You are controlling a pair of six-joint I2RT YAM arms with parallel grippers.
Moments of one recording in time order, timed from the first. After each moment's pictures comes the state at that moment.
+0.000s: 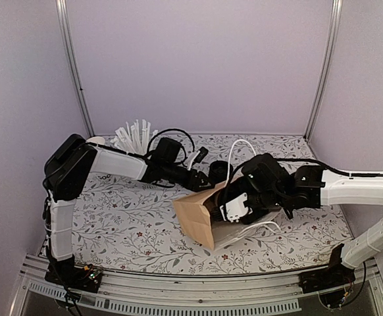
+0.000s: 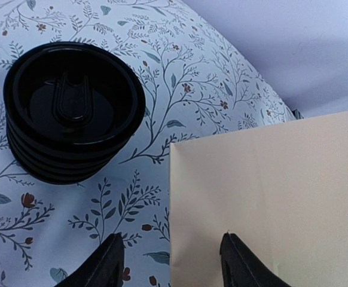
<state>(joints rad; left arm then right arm) -0.71 2.11 1.33 0.15 0.63 -0.25 1.06 1.37 0.98 -0.45 0.24 -1.12</state>
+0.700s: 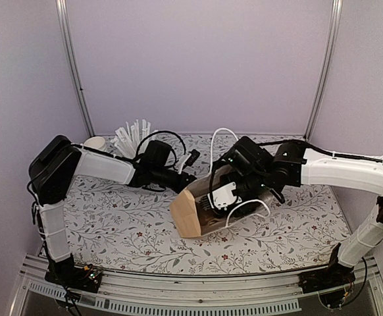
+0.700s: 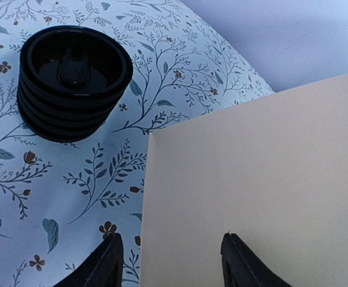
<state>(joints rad) -0.70 1.98 1.16 0.18 0.63 -0.25 1.03 1.56 1.28 -0.75 0.13 -1.01</state>
